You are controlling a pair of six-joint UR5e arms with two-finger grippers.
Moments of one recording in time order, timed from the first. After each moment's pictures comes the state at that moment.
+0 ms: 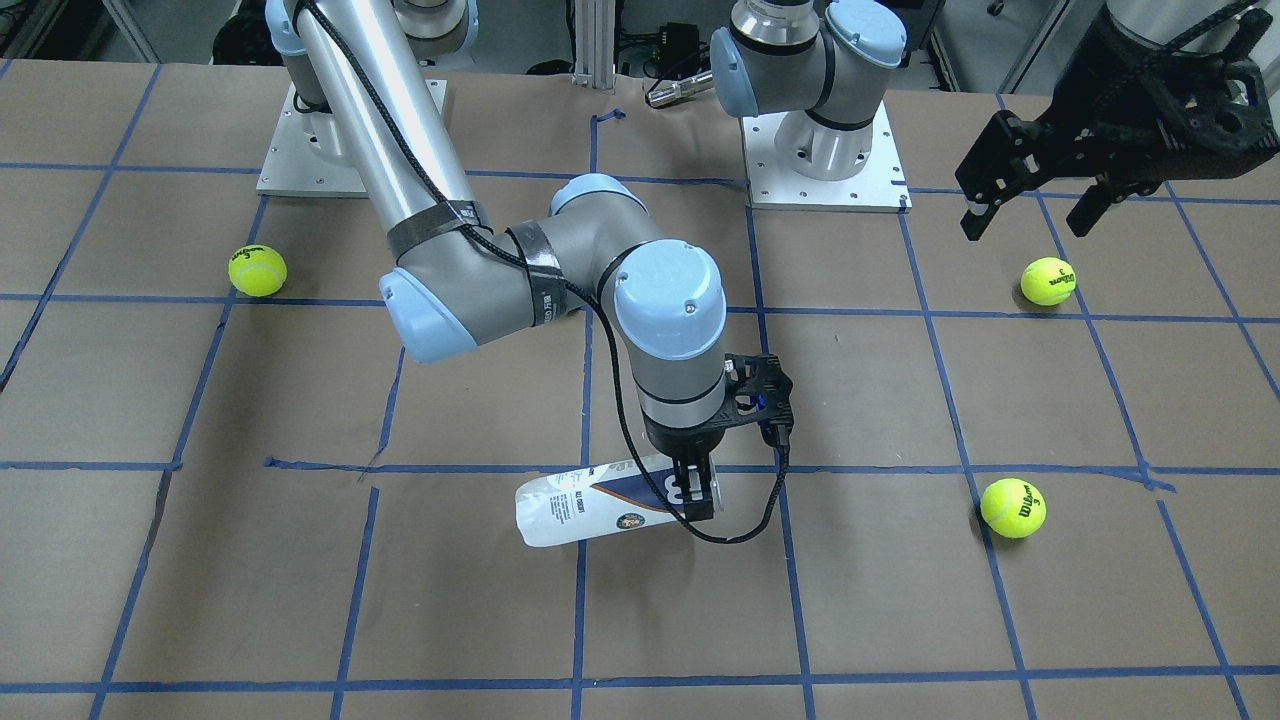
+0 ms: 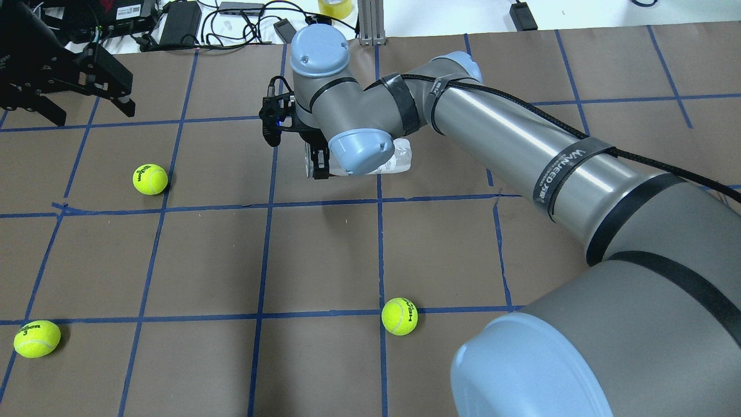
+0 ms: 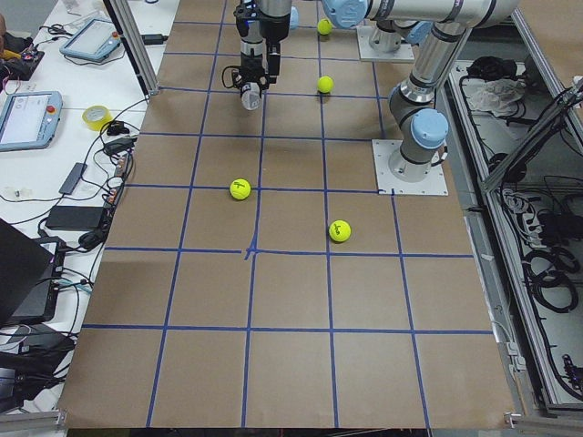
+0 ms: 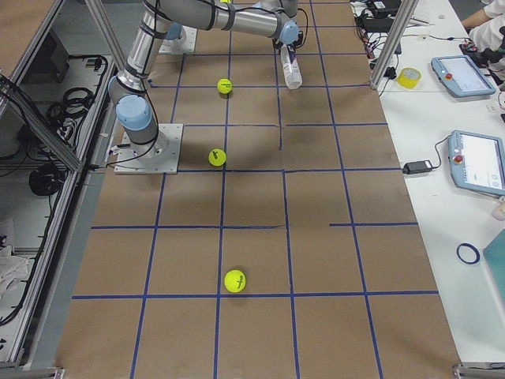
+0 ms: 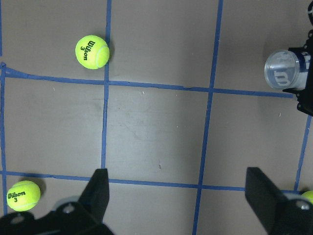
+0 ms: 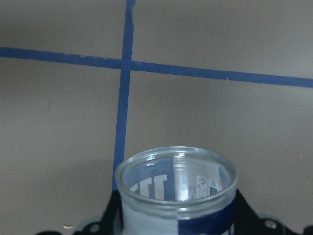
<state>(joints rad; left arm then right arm) -1.35 -1.51 -1.50 -1.63 1.55 0.13 2.07 -0.91 1.34 -2.17 -1.46 -1.17</state>
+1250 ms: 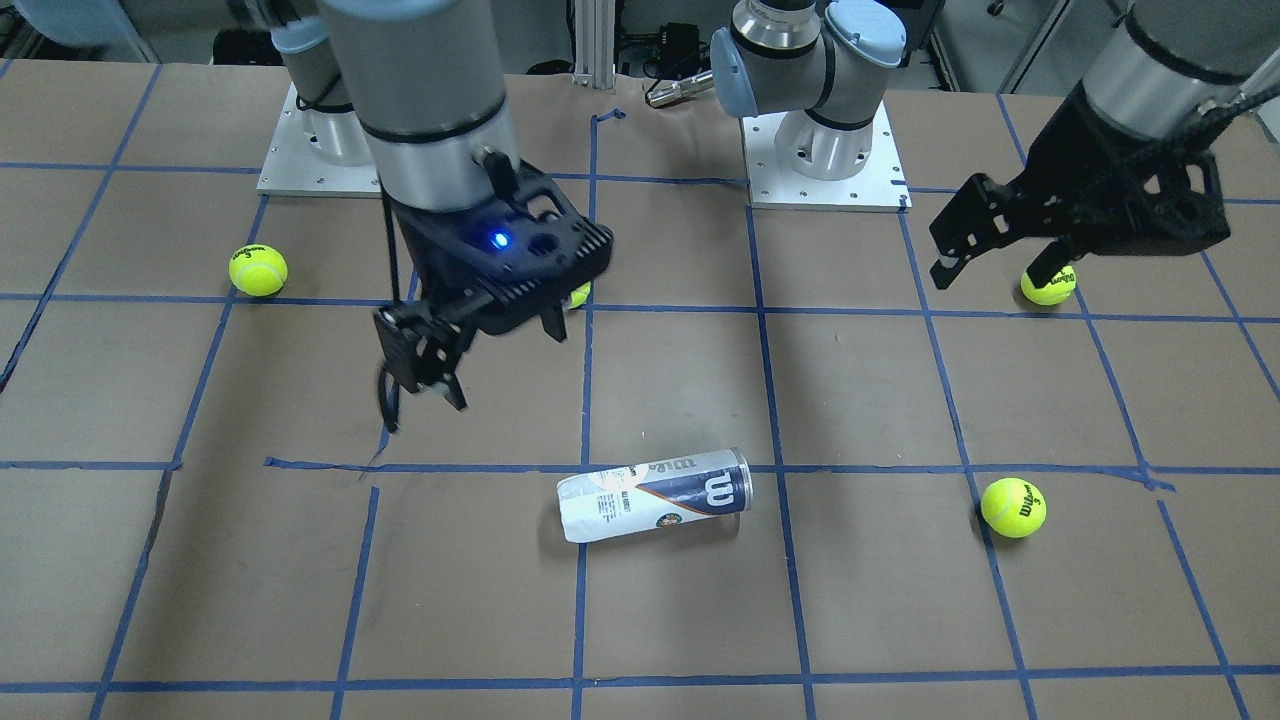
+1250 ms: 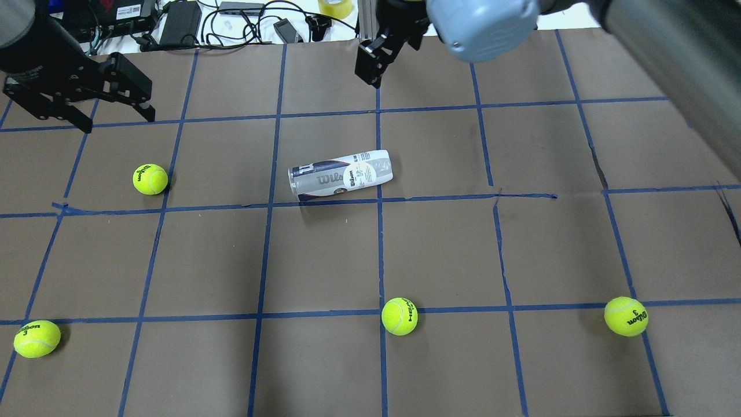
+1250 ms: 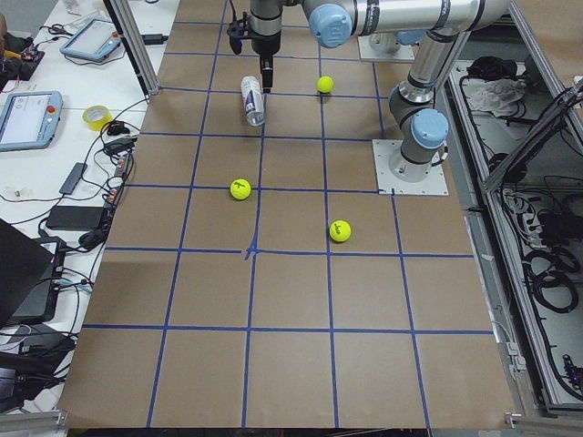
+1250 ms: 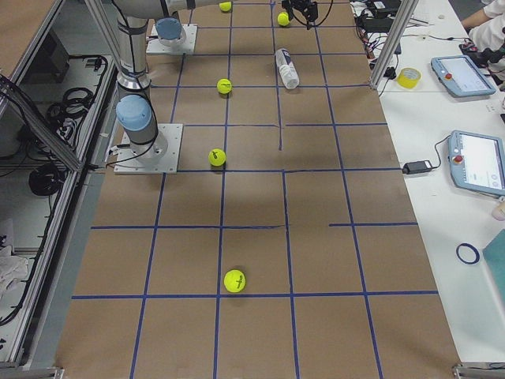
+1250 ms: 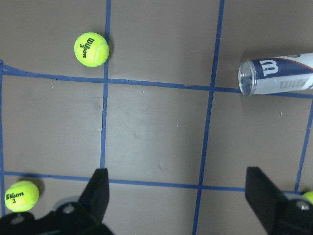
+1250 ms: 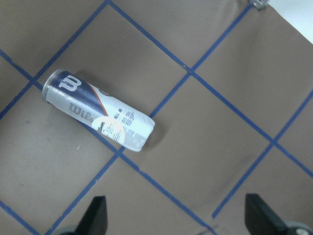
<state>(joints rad) -1.34 -1.59 -1.58 -1.52 1.41 0.08 1.81 -1.34 1.27 -1.68 -1.55 -0.39</state>
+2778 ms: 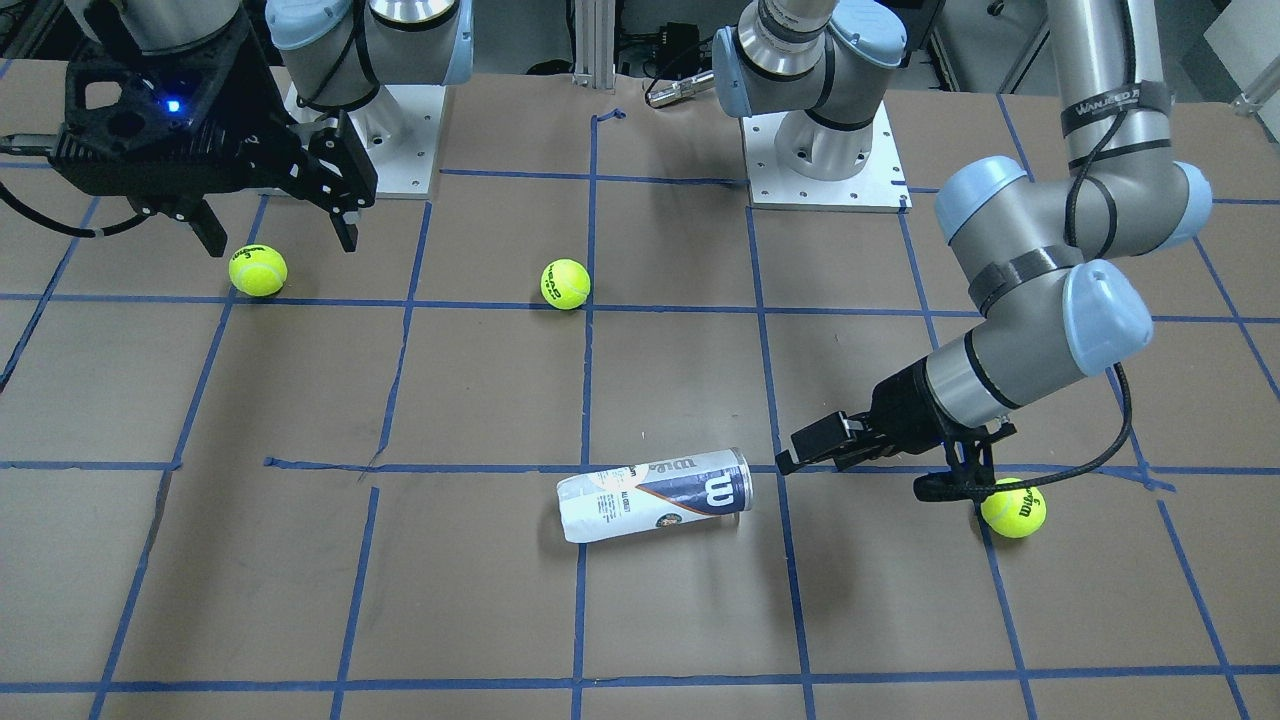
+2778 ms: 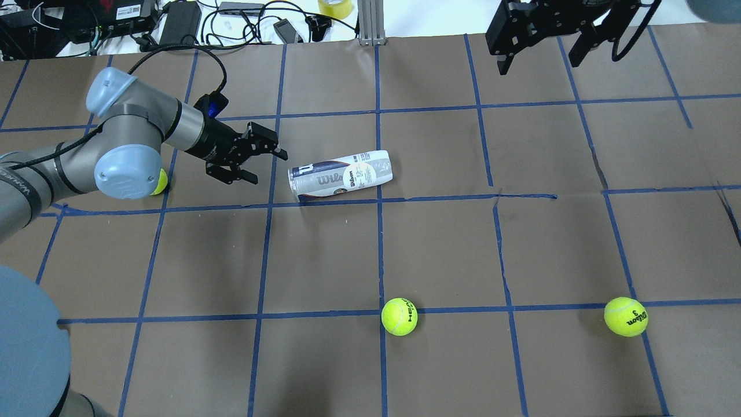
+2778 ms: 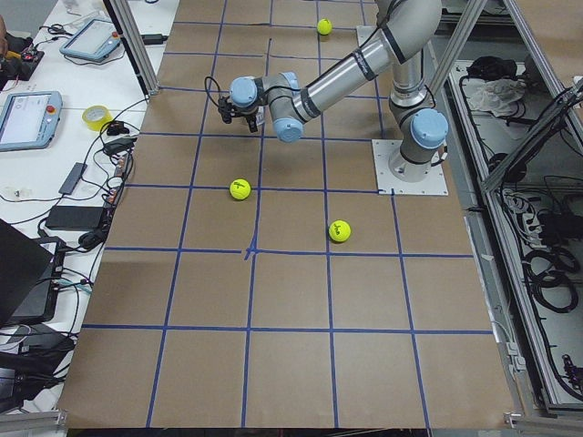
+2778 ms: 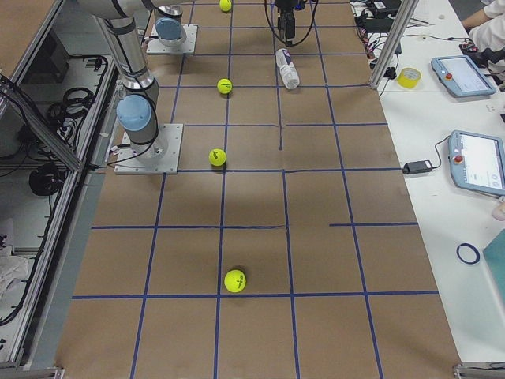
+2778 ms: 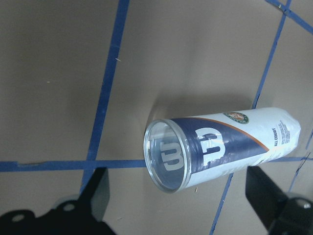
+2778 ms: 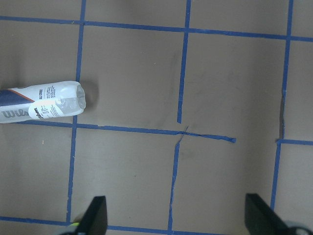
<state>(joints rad) -1.37 -1.96 -1.86 -1.00 0.98 -0.03 1.61 -1.50 1.35 -1.55 -1.56 -0.05</state>
